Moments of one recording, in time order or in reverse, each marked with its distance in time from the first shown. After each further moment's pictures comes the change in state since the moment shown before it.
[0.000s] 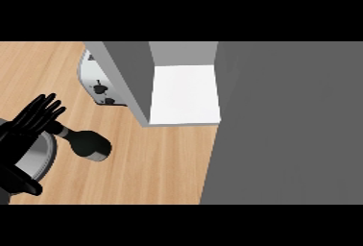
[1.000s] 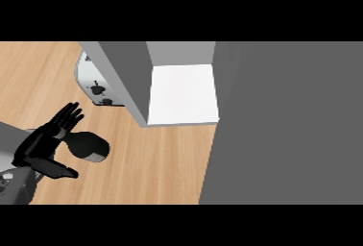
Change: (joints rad) left arm -0.139 0.003 -0.084 0.487 -0.315 0.143 -0.357; right arm -0.009 -0.085 0.026 0.001 0.004 -0.066 -0.032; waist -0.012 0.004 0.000
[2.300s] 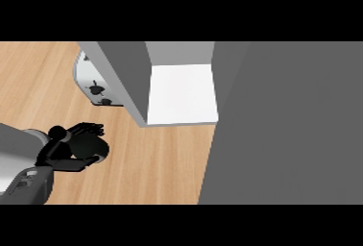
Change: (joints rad) left arm -0.111 -0.017 -0.104 0.322 -0.017 0.013 -0.151; right arm -0.032 -0.070 0.028 0.011 -0.012 -0.072 -0.032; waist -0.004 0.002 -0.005
